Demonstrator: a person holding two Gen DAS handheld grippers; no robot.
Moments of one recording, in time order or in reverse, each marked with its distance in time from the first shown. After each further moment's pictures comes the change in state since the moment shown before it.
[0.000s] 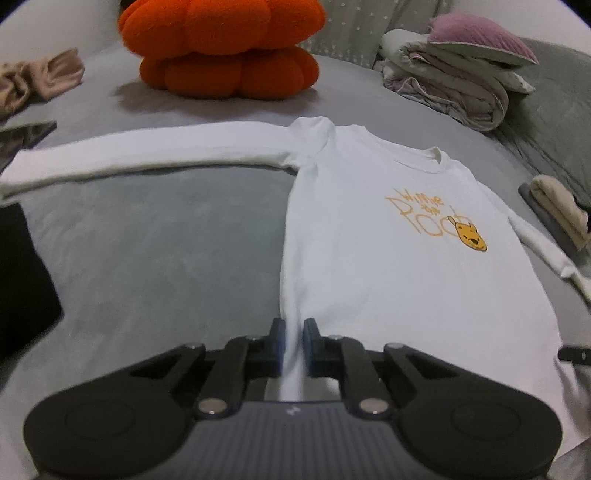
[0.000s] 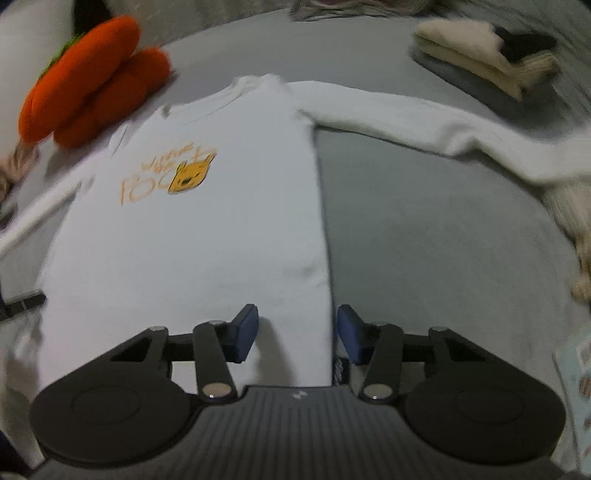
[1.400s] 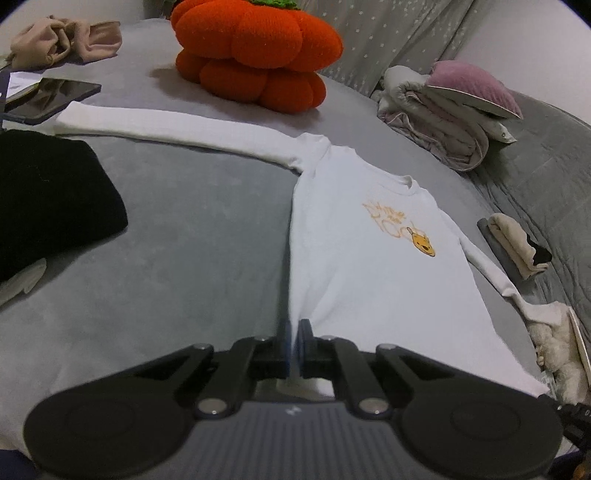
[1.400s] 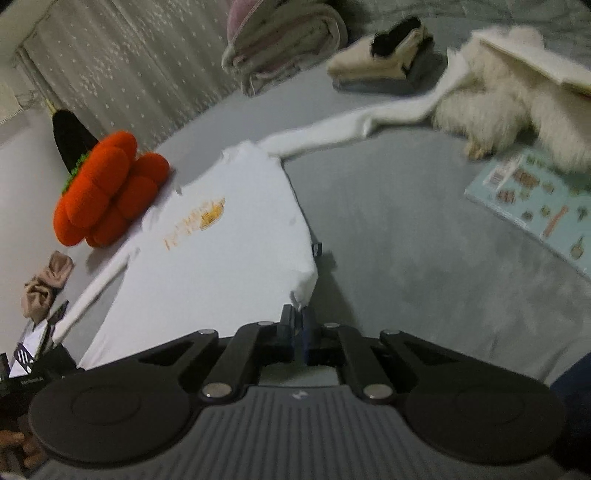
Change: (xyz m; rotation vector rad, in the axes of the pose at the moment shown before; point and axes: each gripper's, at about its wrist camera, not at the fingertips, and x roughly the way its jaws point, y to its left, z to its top) left arm -0.080 0.025 -0.051 -0.131 -0.051 -0.123; right arm -0.090 -0.011 -0.098 0.290 -0.241 0.091
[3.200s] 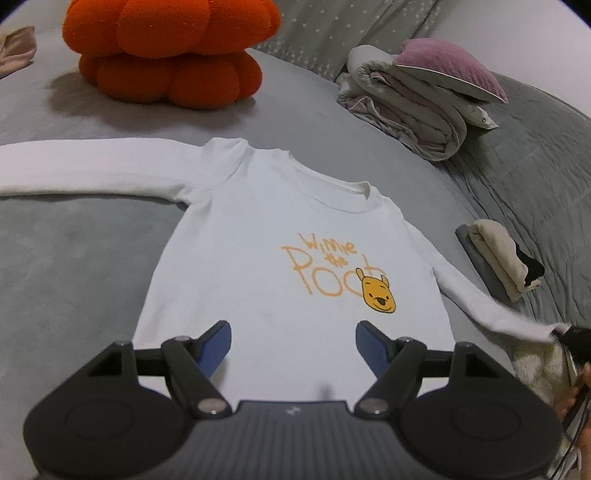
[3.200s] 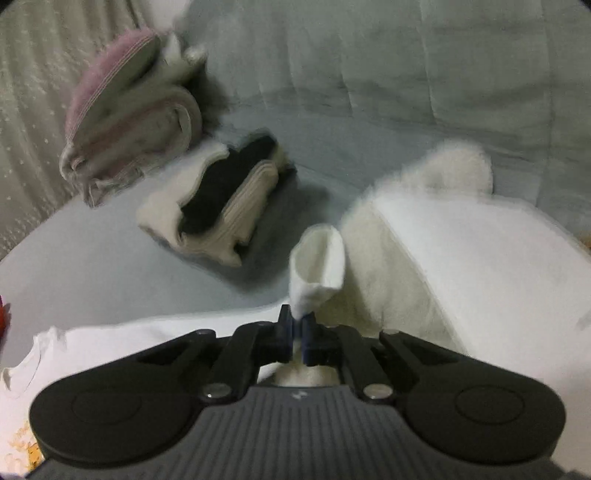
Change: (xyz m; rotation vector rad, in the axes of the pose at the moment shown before) left arm 0.112 -0.084 0.078 0.038 0.055 -0.093; right arm 0.083 -0.088 0.204 -0.015 -0.343 -0.474
